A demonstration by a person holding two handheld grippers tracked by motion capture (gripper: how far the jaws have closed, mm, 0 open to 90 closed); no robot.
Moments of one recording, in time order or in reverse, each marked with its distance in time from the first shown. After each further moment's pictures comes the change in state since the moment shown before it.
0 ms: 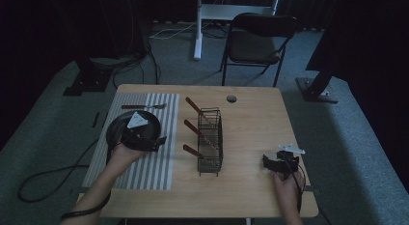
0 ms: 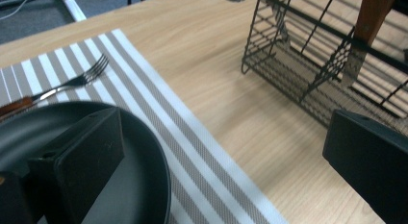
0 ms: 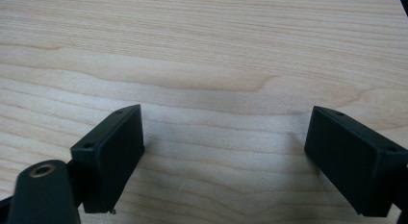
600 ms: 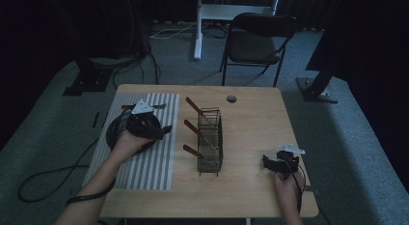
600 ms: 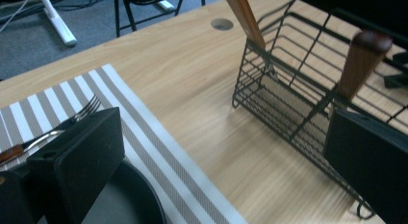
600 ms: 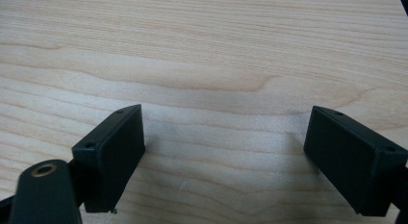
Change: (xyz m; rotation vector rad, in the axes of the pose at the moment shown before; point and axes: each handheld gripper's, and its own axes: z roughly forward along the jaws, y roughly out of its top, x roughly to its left) left arm 0.007 0.040 0.010 -0.036 -0.054 0.016; right arm 0.000 0.000 0.000 -0.002 0.001 -0.004
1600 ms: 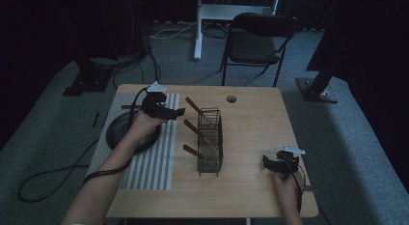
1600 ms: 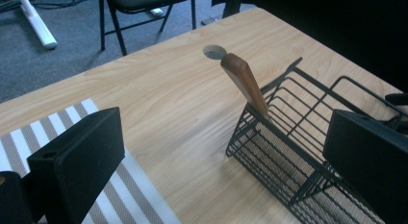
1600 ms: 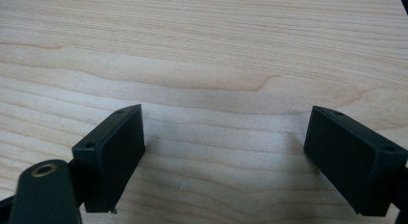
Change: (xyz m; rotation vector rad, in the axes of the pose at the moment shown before) left arm 0.010 0.050 0.049 0.009 -0.063 -0.050; right arm 0.000 0.000 0.000 0.001 0.002 0.001
